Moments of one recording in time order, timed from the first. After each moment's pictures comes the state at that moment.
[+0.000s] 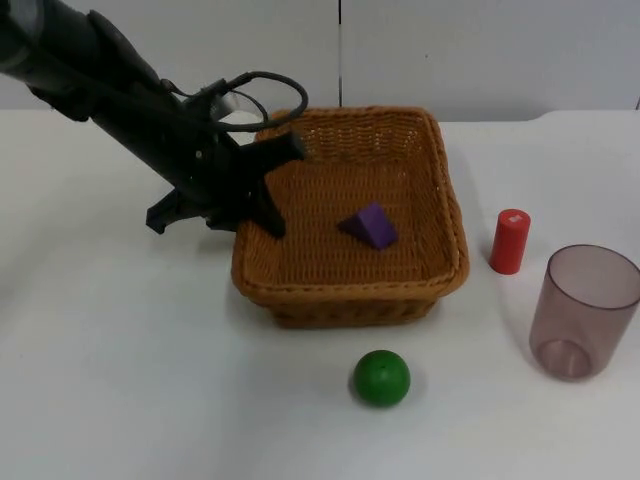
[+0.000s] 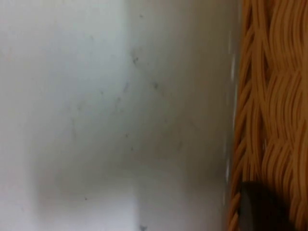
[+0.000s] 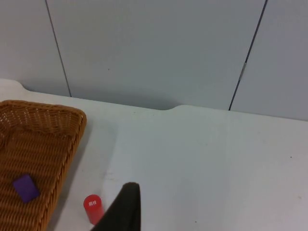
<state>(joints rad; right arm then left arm) 0.04 0.90 -1.08 0.03 0.74 -0.12 -0.22 2.31 -1.52 -0.83 0.66 0.32</state>
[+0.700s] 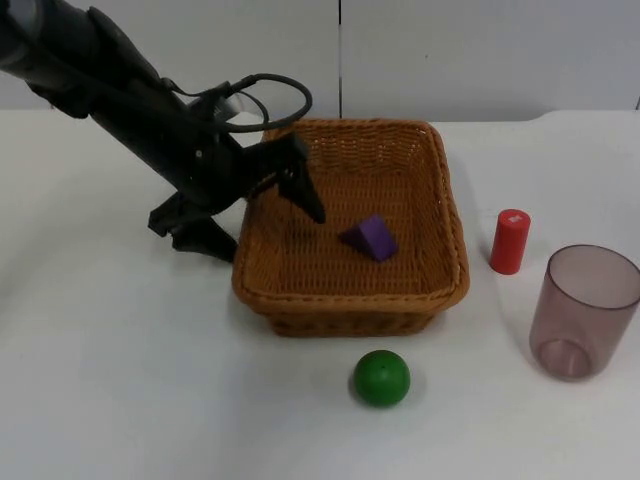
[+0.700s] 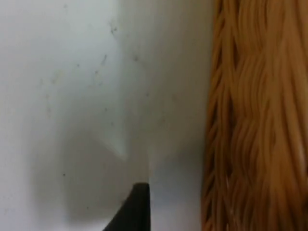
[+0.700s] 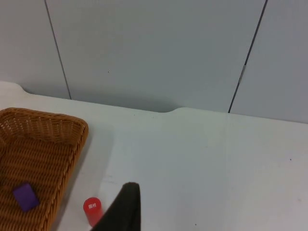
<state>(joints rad) 0.04 0.90 -1.08 0.03 0.73 -0.12 -0.22 2.30 -1.53 -0.82 0.72 0.33</state>
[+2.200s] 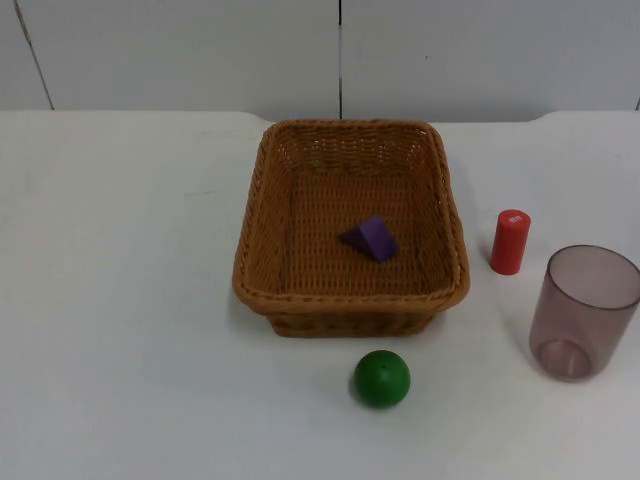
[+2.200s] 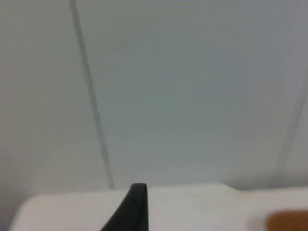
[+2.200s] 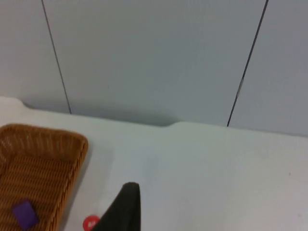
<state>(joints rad) 0.04 0.90 -1.08 0.03 0.66 -0.11 -0.22 1.09 -1.28 0.23 0.61 -0.23</state>
